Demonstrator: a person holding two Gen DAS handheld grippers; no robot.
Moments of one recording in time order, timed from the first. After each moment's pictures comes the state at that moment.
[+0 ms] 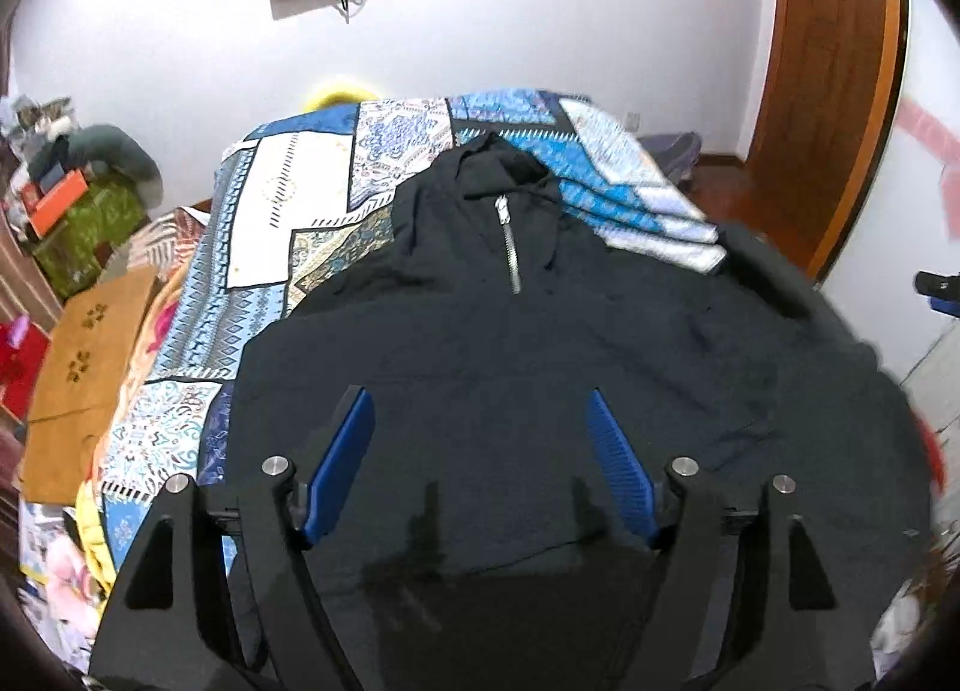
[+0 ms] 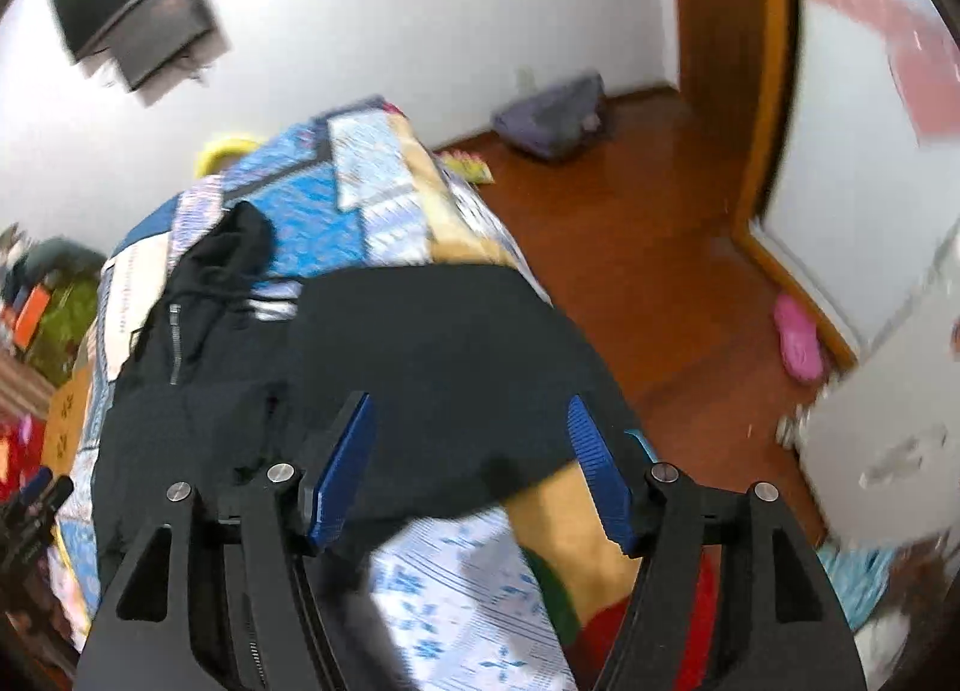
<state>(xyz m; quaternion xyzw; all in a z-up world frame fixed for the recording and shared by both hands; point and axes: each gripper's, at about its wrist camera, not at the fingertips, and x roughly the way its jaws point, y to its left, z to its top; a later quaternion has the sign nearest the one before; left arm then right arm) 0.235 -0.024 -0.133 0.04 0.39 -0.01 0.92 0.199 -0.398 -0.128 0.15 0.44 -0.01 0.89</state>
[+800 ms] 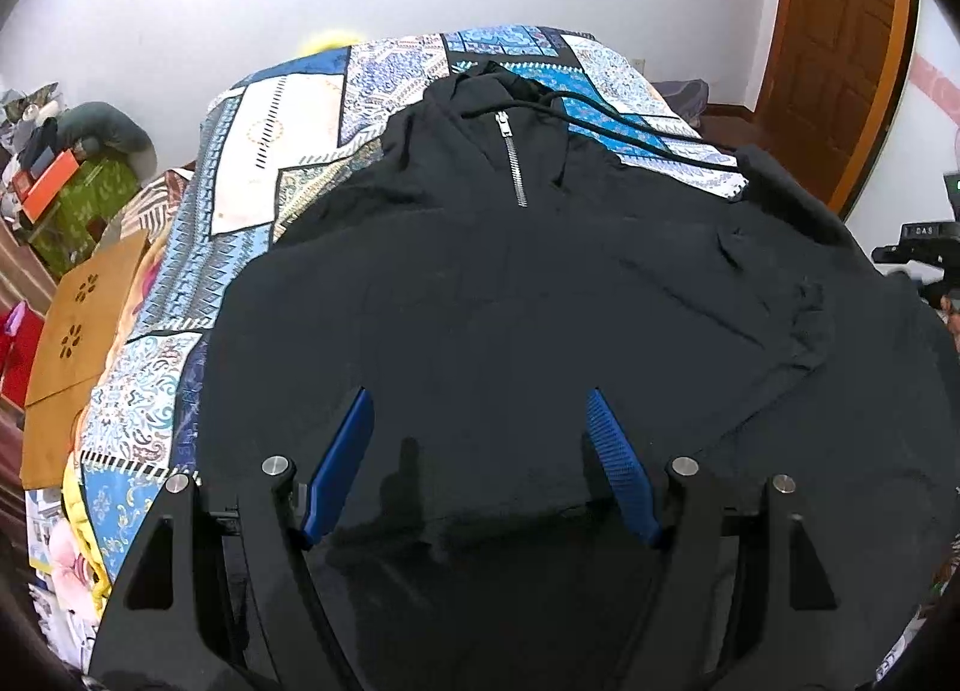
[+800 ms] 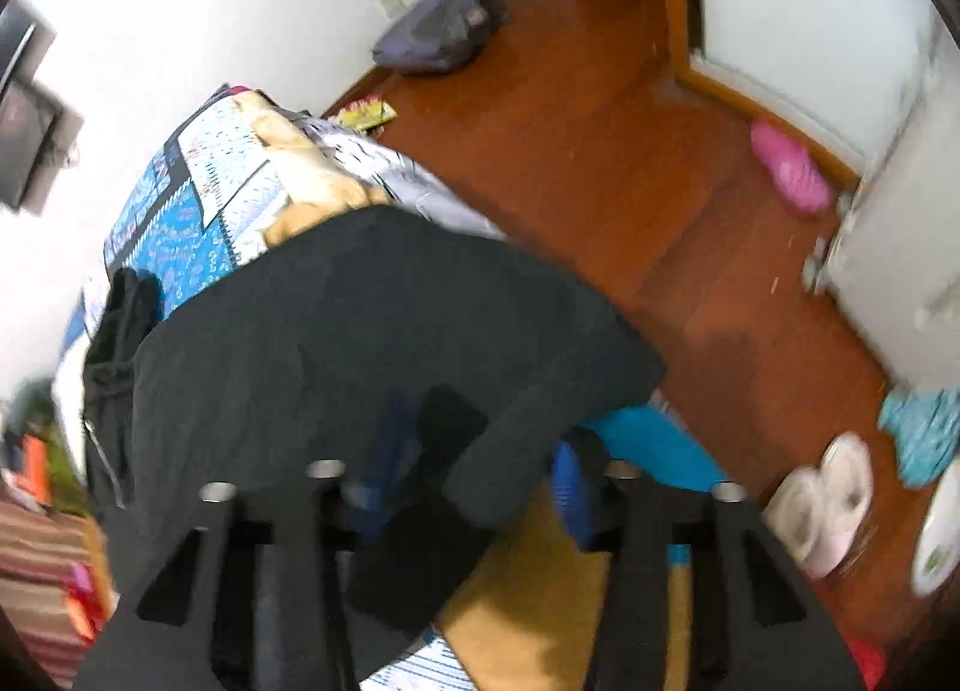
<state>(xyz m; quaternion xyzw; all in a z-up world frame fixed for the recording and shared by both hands) 0.238 -0.021 -0.173 0.05 0.44 -0.01 0.90 0.253 -0.432 -0.205 0.28 0.49 -0.09 0.82</state>
